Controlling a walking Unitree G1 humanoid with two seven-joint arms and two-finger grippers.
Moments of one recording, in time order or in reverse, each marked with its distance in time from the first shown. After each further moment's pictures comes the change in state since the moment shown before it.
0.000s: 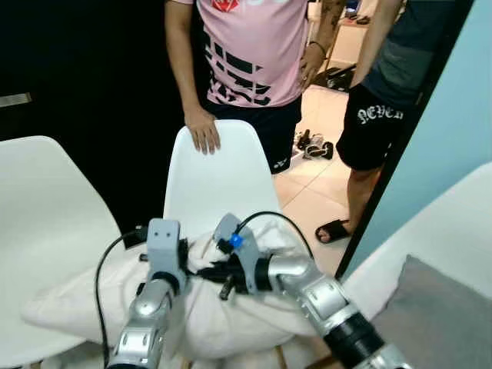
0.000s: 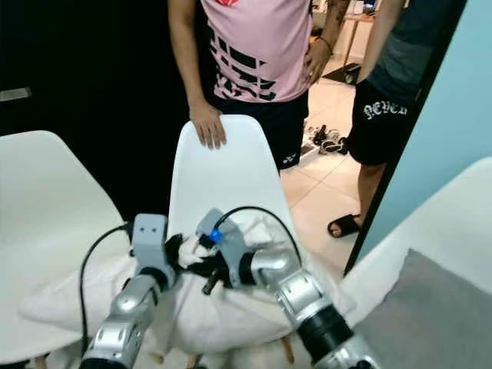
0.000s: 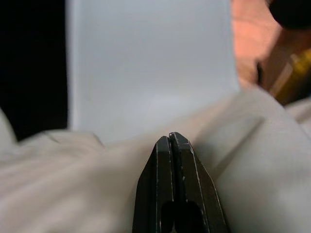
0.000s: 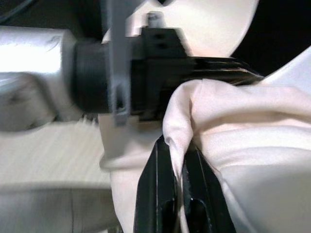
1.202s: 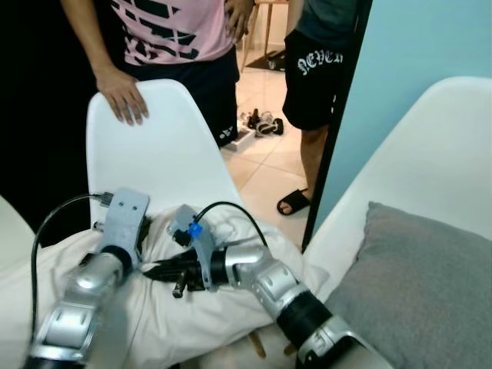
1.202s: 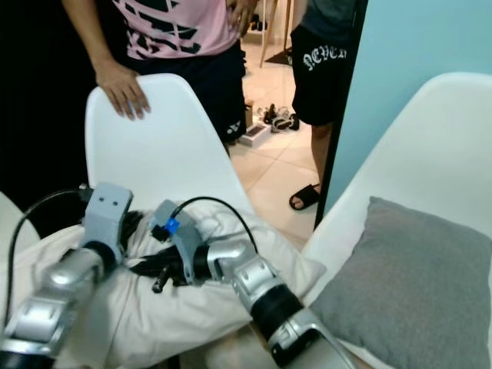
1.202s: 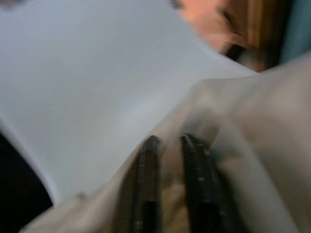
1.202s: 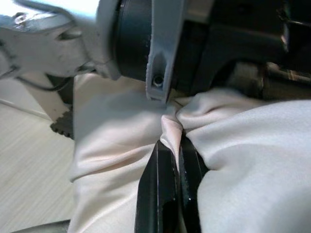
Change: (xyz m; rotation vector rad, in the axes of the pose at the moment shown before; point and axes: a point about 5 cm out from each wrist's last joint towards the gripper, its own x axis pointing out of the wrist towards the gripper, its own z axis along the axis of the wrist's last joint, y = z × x) left arm -0.032 0.058 0.092 0.462 0.022 -0.212; right arm 0.056 0.016 0.055 -0.012 -0.213 0.255
